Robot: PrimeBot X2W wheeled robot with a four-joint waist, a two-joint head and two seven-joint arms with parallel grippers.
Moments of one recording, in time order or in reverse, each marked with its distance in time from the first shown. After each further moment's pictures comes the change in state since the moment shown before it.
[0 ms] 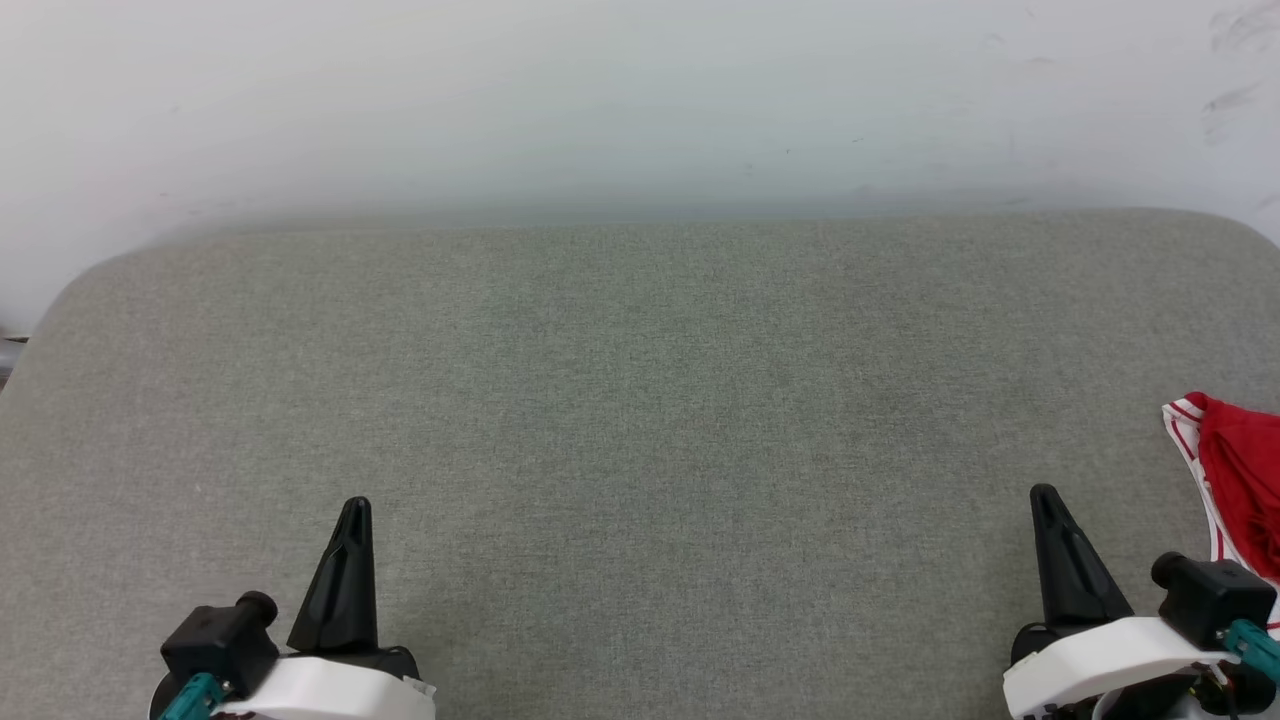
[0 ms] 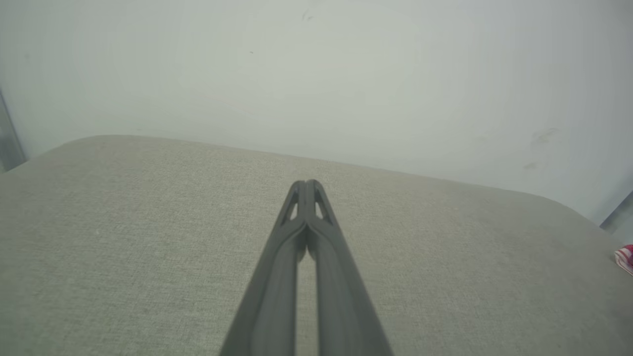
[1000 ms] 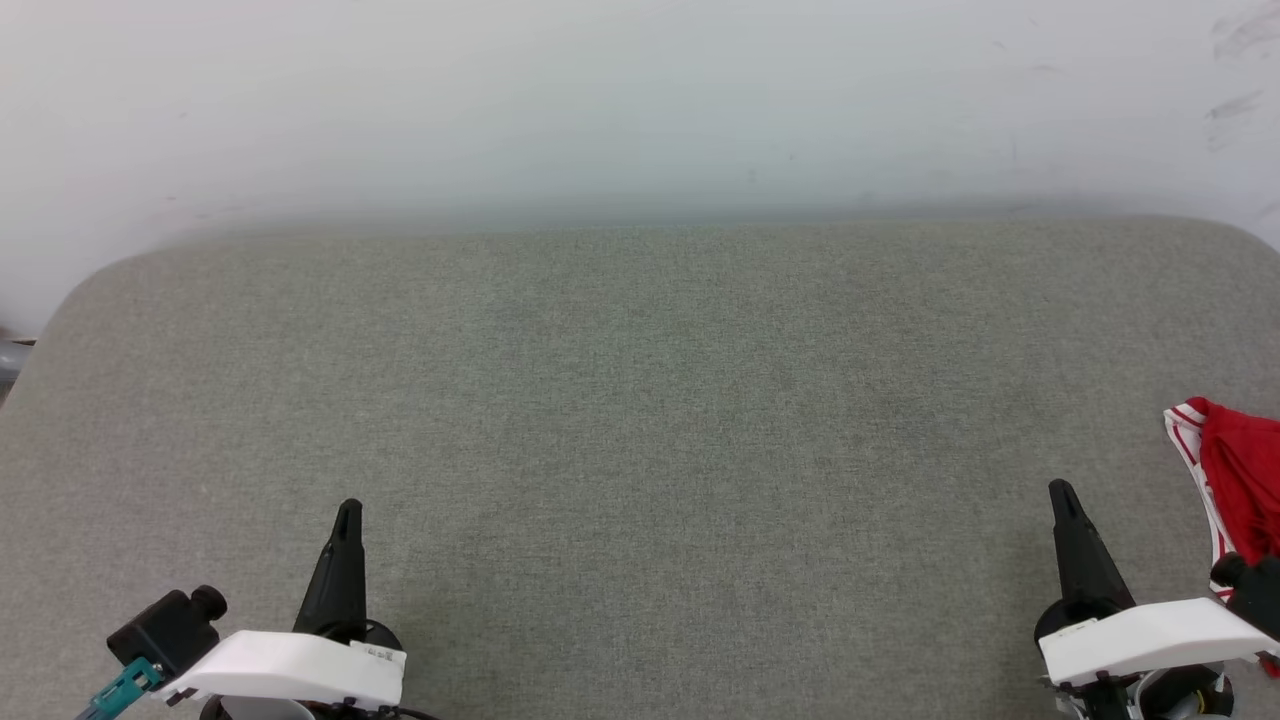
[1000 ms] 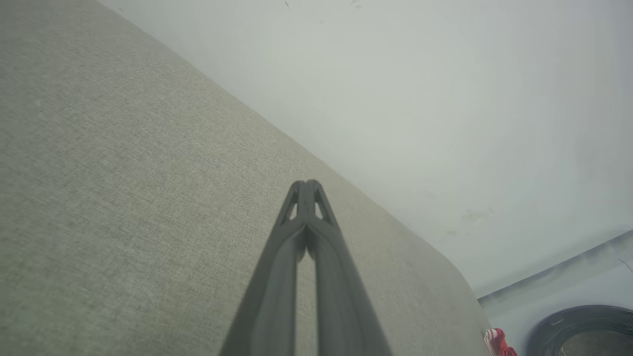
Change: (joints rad) left arm -0.052 0.003 0.020 0.078 -0.504 -0.009 0.120; right arm -0.024 0.000 -0.020 0.016 0.508 0.000 0.110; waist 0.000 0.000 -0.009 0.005
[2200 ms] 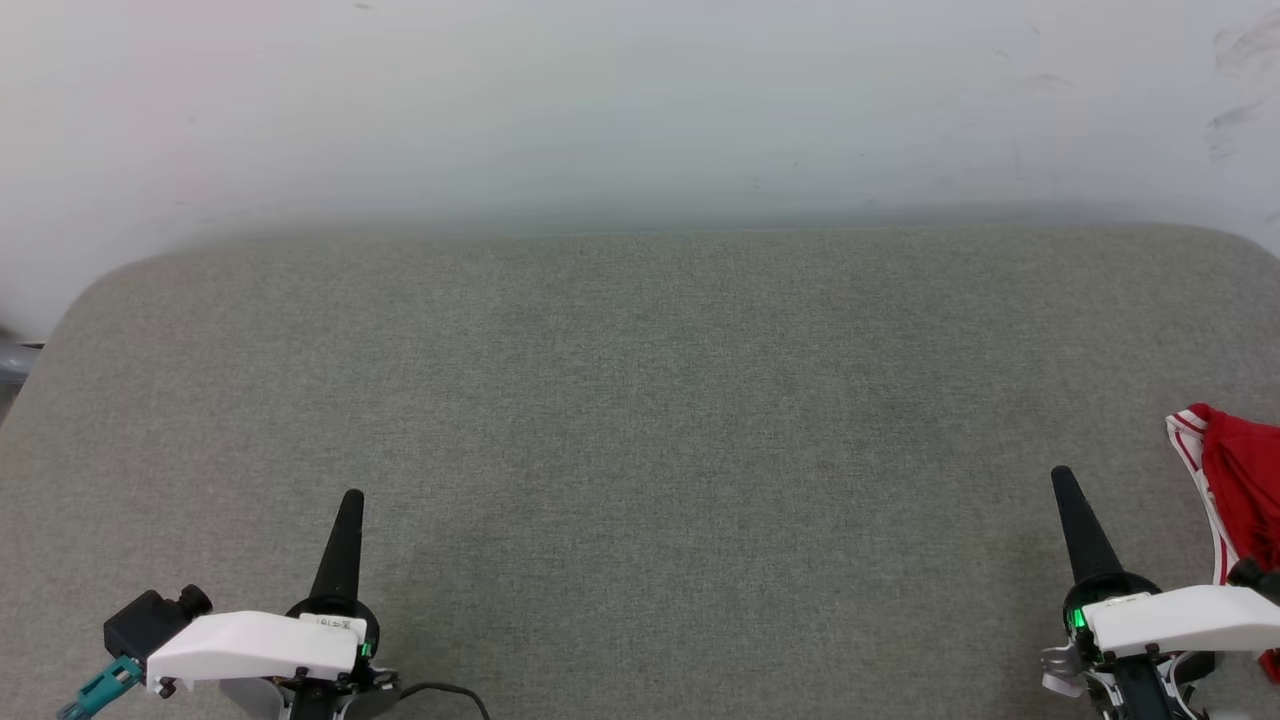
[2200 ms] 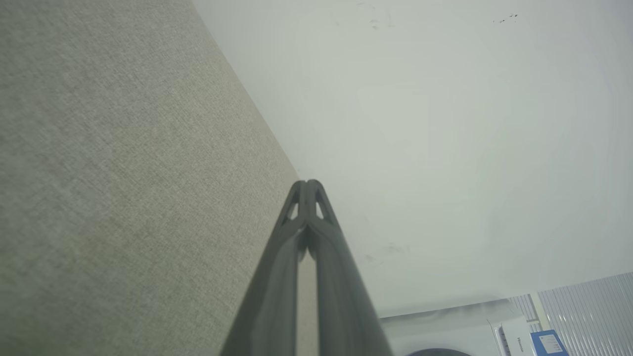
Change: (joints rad) left arm -0.056 0.002 0.027 0.067 -0.423 -0.006 0.108; right arm -0.030 0.000 -0.018 0.021 0.432 0.000 0.099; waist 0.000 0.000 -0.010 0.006
